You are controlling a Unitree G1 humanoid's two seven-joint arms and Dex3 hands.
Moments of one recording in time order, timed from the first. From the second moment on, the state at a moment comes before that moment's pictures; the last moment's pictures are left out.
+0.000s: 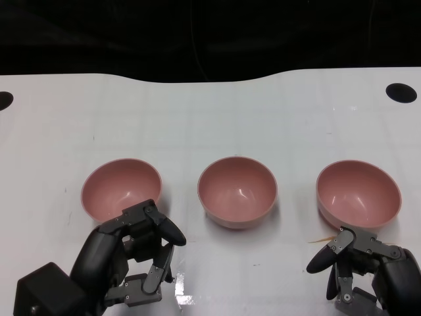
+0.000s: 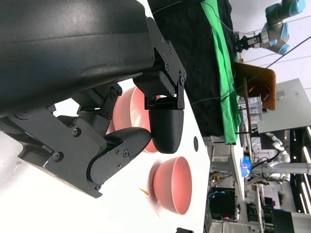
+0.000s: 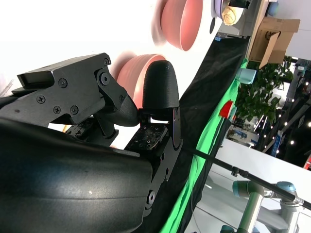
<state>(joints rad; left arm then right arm) 0.13 0.04 -0.07 0.03 -0.12 -0.28 -0.28 0.30 -0.05 0.08 -0.06 -0.13 -0.45 0.03</state>
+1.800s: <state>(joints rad) 0.13 0.04 -0.07 0.03 -0.13 -0.28 -0.28 0.27 -0.16 0.06 -0.17 -0.41 -0.31 0.00</state>
